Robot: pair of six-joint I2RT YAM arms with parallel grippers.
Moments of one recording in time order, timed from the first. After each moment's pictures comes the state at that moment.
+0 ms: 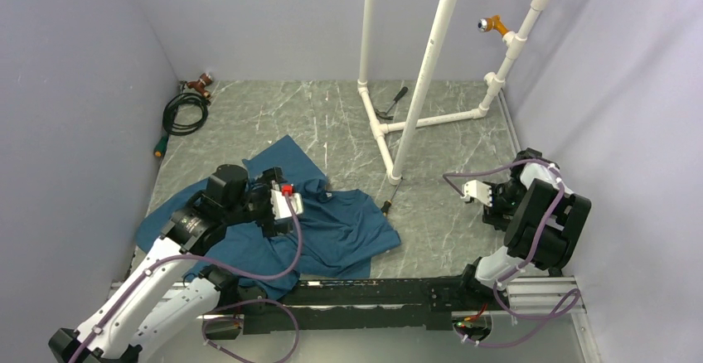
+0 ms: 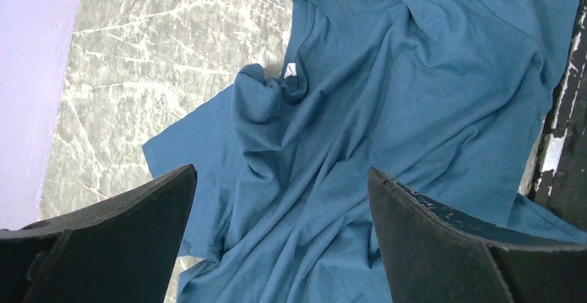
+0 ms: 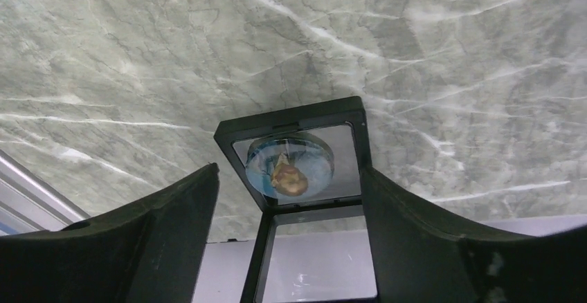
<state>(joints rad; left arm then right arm) -0.54 0.70 0.74 -0.63 0.40 0.79 -0.47 1.56 0.89 -0.93 -0.07 -1.85</state>
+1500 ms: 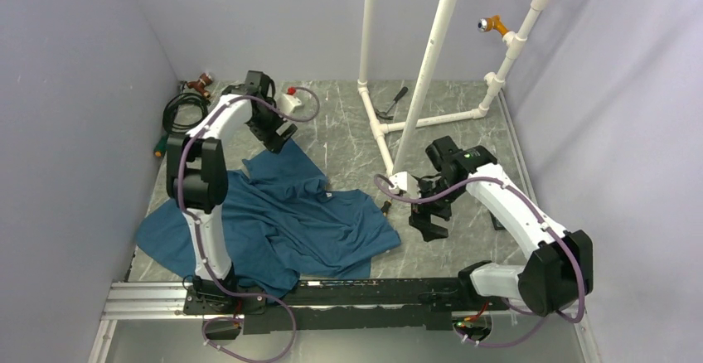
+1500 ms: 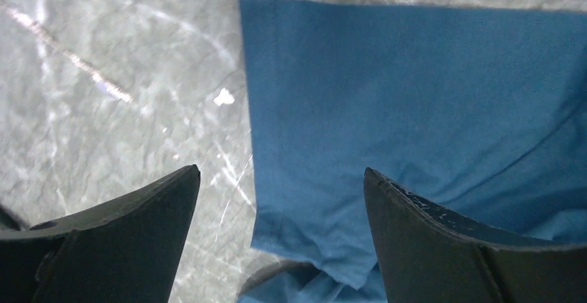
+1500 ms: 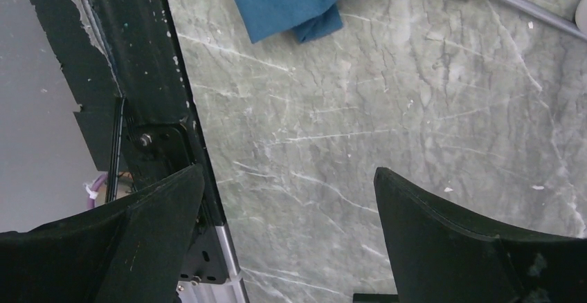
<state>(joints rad) -0.15 2.00 1.67 -0.84 0.18 0.66 0.37 1.25 1.00 -1.24 -0.46 -1.03</state>
